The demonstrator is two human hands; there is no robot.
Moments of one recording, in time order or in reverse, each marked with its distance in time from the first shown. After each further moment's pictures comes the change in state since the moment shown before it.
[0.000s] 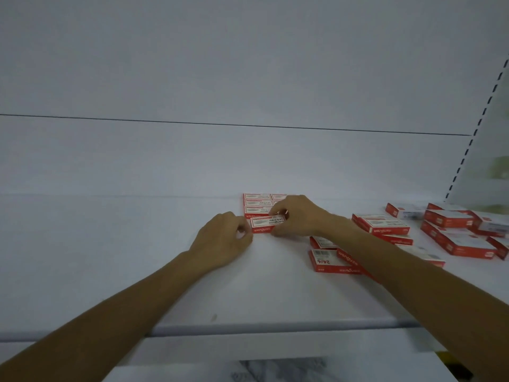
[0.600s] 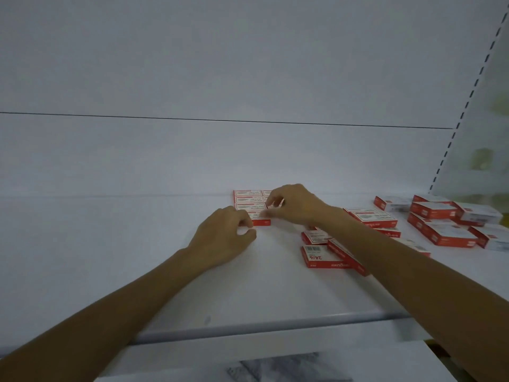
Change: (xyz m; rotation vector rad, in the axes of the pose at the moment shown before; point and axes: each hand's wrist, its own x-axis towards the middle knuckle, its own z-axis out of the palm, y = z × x) left_hand 0.003 0.016 -0.003 -0.034 -0.035 0.046; right_hand 0.000 0.003 -0.012 0.025 0.070 0.103
